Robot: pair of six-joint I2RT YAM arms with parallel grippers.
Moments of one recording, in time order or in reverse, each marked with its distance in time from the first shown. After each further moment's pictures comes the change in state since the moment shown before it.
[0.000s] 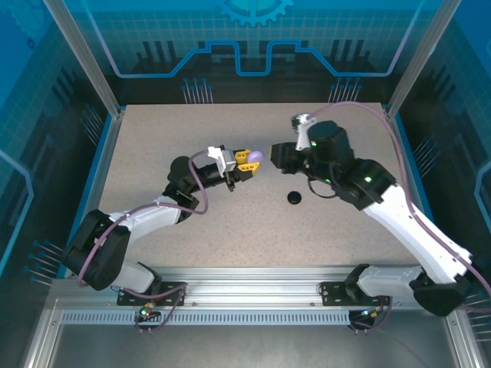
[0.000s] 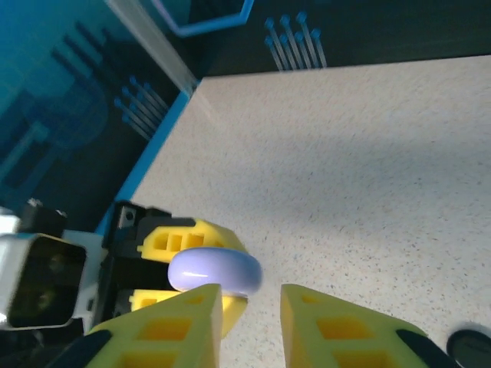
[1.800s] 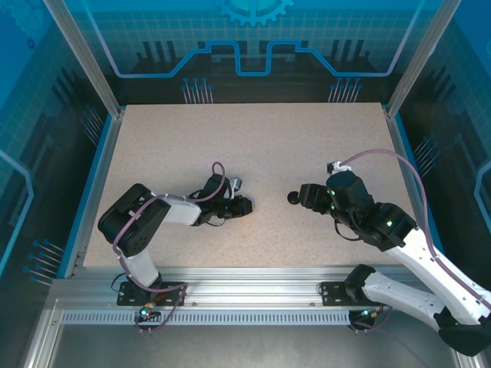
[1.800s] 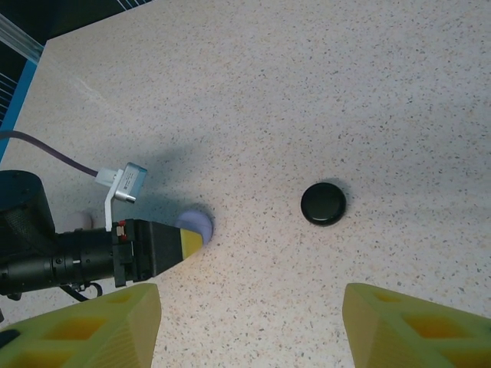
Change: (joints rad) left arm -0.071 0.323 -0.029 -0.653 -0.269 -0.789; right arm 0.003 -0.337 -0.435 -0.159 0.195 0.185
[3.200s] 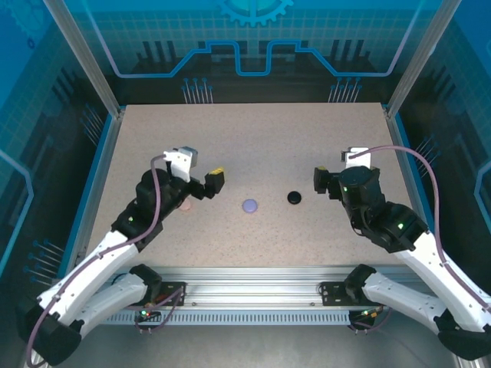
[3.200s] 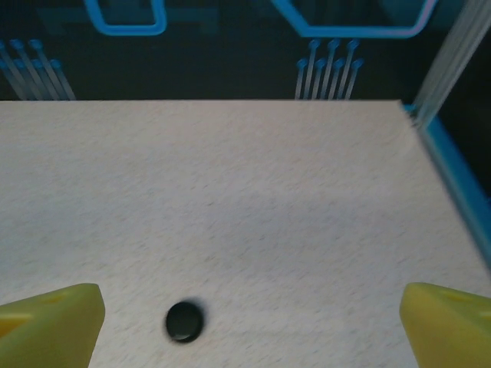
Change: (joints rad) left arm 0.066 -0.951 0.003 -0.361 -0.449 0.647; right arm -0.051 -0.024 0.038 0.109 0.405 -0.412
